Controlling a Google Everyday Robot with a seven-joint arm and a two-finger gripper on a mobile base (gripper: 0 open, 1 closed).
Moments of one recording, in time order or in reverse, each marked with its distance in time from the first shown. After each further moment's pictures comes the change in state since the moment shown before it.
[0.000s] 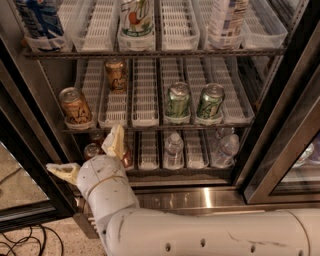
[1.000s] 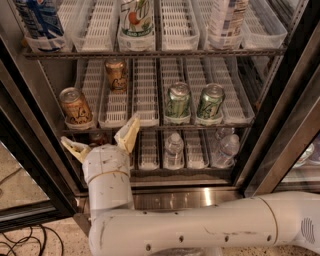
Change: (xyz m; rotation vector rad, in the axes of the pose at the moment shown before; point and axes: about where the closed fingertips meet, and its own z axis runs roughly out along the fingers) arm -0.007 -0.051 0.014 0.299 -0.087 0.059
